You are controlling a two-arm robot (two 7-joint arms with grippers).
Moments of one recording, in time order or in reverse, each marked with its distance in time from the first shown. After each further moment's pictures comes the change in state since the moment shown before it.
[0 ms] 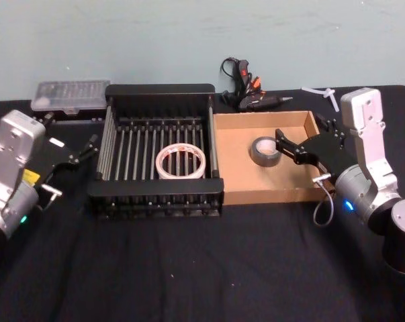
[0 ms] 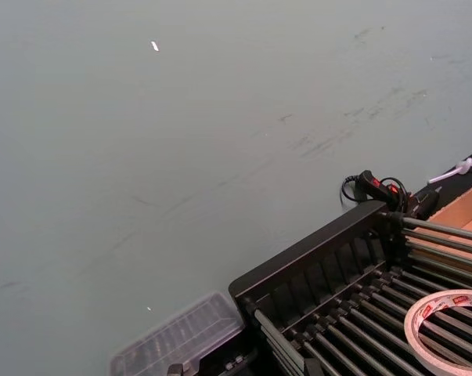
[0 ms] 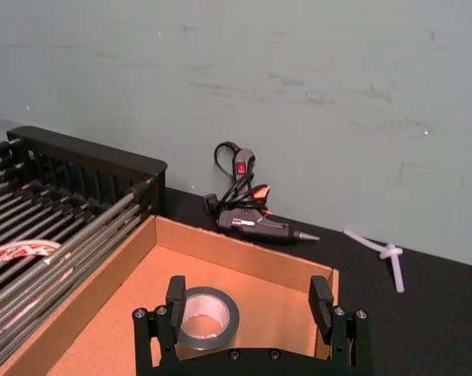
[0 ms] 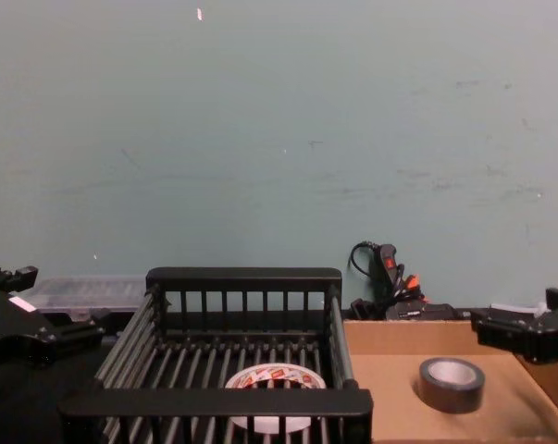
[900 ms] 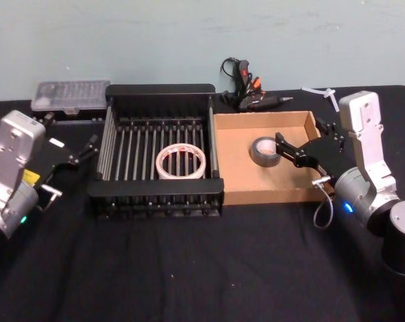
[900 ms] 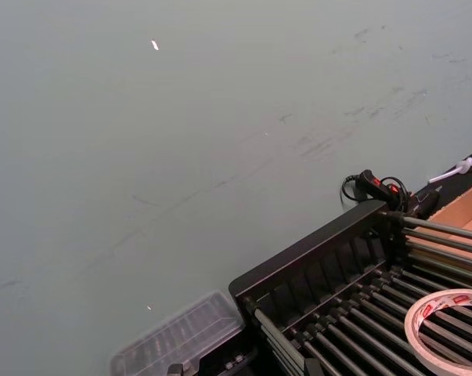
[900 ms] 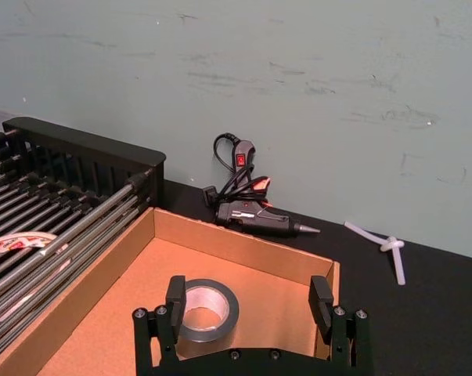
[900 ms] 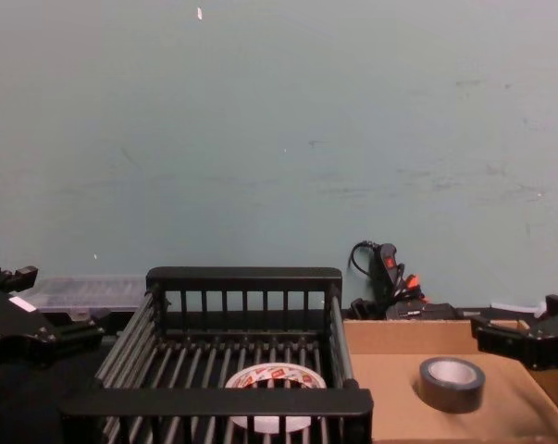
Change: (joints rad) left arm 0.000 0.000 0.000 0.000 0.000 0.000 0.000; right arm 0.001 -0.007 0.005 0.011 -0.011 0.005 0.005
